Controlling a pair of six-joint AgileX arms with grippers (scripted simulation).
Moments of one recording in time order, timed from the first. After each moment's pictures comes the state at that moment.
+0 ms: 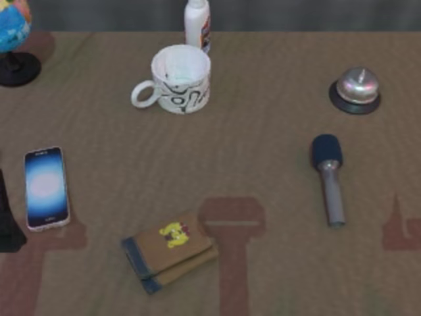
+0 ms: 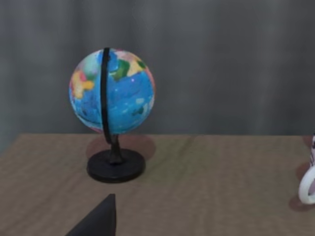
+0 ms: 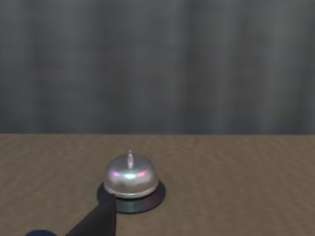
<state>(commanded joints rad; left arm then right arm) 0.00 0.00 0.00 0.00 0.00 0.00 0.00 0.00 0.00 0.00 0.00 0.00</state>
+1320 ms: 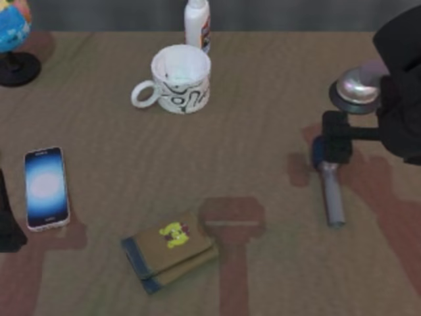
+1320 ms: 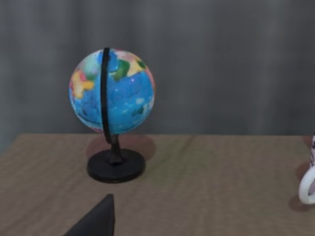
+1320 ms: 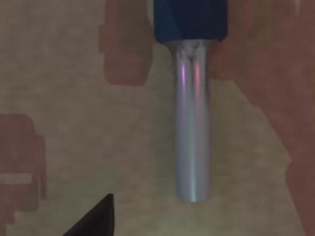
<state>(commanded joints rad) 0.00 0.00 0.00 0.00 0.00 0.00 0.42 1.55 1.13 -0.79 0.10 0.44</state>
